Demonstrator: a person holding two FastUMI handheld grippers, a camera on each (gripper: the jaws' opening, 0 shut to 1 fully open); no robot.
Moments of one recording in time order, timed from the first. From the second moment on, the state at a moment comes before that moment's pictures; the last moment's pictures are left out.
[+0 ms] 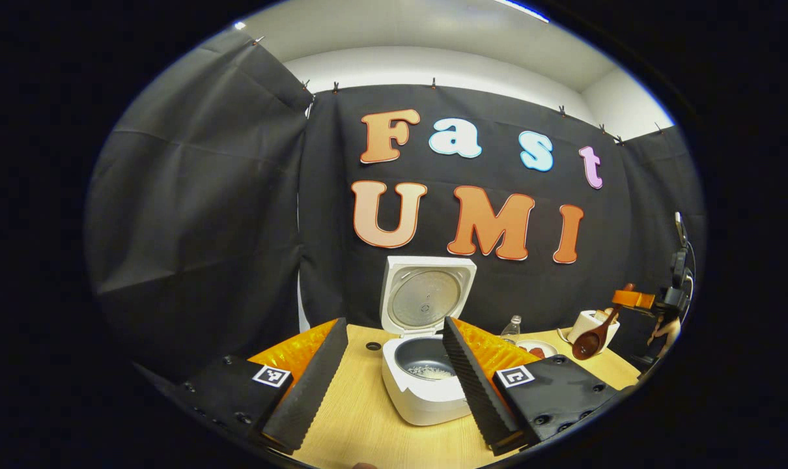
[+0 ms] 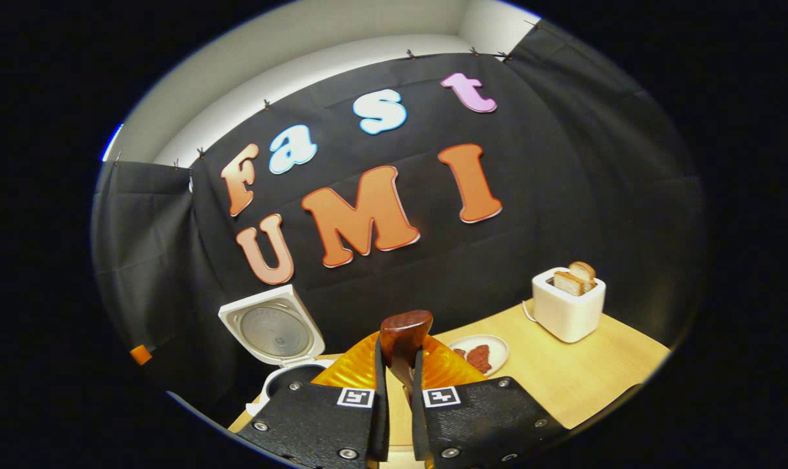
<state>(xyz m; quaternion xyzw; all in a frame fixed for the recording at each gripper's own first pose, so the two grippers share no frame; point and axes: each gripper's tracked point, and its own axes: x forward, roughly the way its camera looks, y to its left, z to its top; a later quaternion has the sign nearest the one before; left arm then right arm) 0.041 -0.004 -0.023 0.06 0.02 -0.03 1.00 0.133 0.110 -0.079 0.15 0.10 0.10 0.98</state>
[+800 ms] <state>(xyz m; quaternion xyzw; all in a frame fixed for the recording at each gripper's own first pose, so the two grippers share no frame) 0.014 -0.043 -0.018 0.06 0.03 -0.06 1.00 0.116 0.029 -0.248 0.21 0.22 0.01 0.95</state>
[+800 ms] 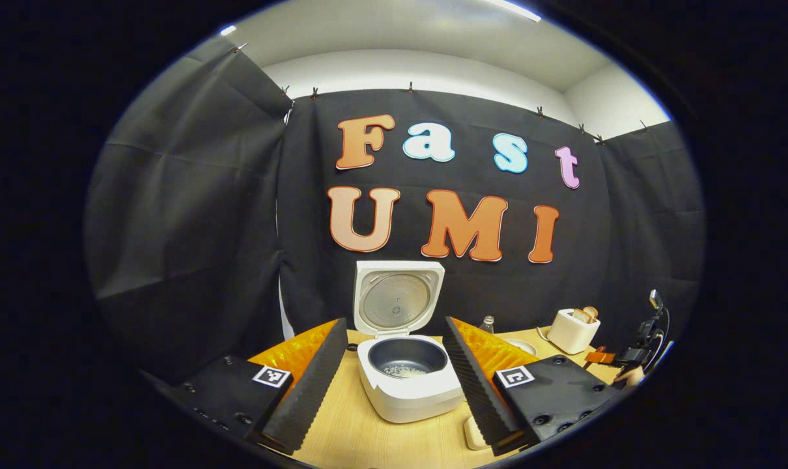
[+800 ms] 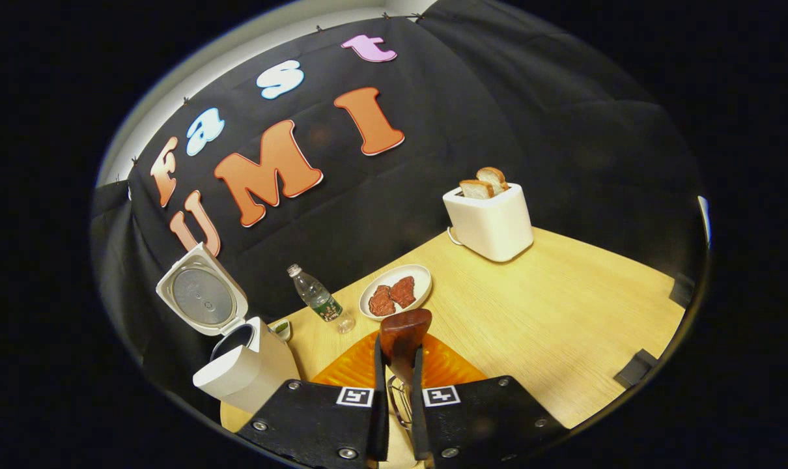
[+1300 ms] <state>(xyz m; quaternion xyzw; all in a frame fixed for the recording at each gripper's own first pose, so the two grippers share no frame) 0.036 -0.037 -0.012 0.05 0.04 -0.05 1.00 0.113 -0.012 -0.269 0.30 0.24 -0.04 0.92</state>
